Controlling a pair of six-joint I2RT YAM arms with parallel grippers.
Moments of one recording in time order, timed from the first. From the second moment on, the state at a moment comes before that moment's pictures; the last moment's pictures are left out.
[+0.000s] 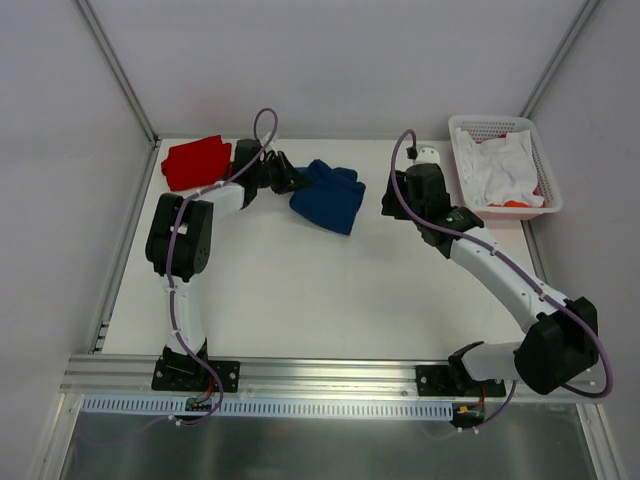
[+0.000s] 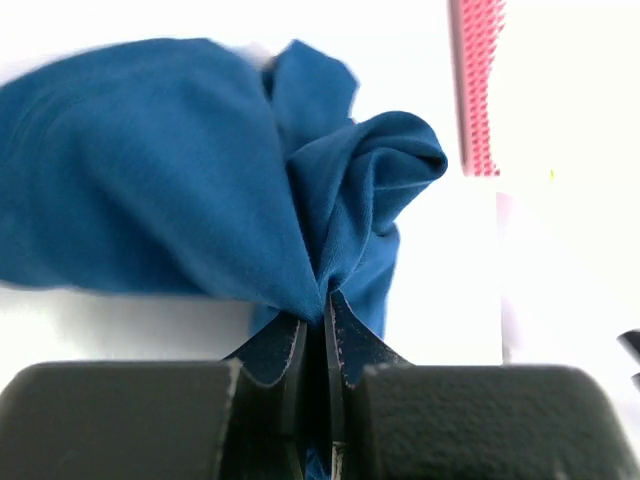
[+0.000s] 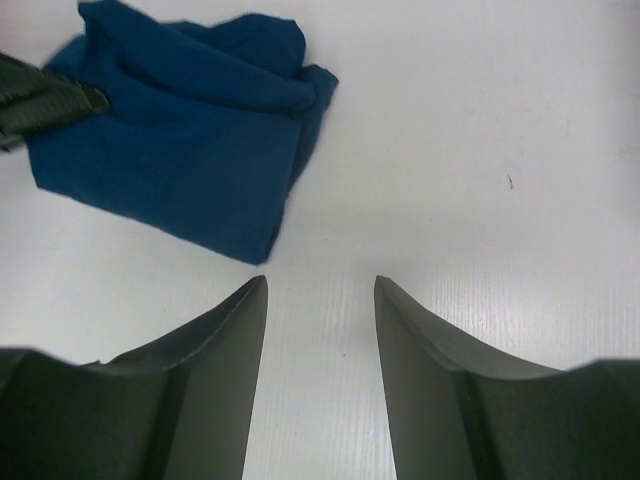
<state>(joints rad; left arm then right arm) -0.24 2.08 1.35 0.23 0.61 -0.77 0.50 1.33 1.10 -0.33 0.25 0.38</state>
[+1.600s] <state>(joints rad) 0.29 2.26 2.07 -0.31 0.58 -0.43 0.50 1.24 1.02 -0.30 0.22 0.40</state>
